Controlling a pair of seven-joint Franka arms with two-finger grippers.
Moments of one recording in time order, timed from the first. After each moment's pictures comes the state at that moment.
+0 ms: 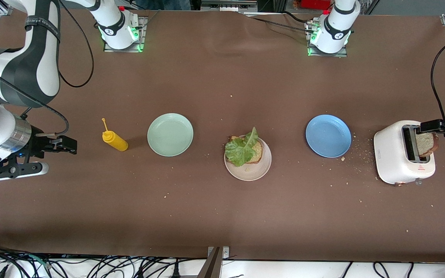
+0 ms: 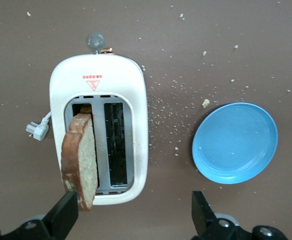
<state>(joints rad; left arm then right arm) 0.20 0.36 0.09 -1.52 -0.04 1.69 0.34 0.55 0.57 -0.67 -1.17 0.30 1.62 -0.22</state>
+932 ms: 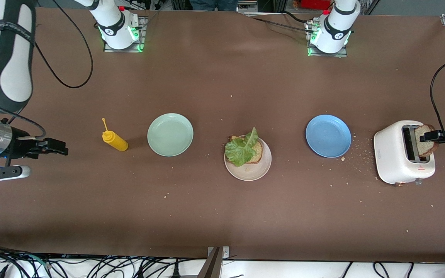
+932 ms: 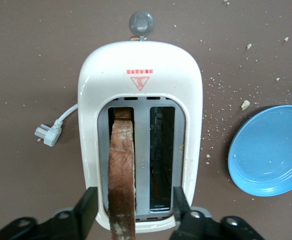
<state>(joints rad) 0.29 0.46 0.08 -1.52 -0.04 1.76 0.41 0.28 0.53 -0.40 -1.17 0.26 1.61 -0.23</state>
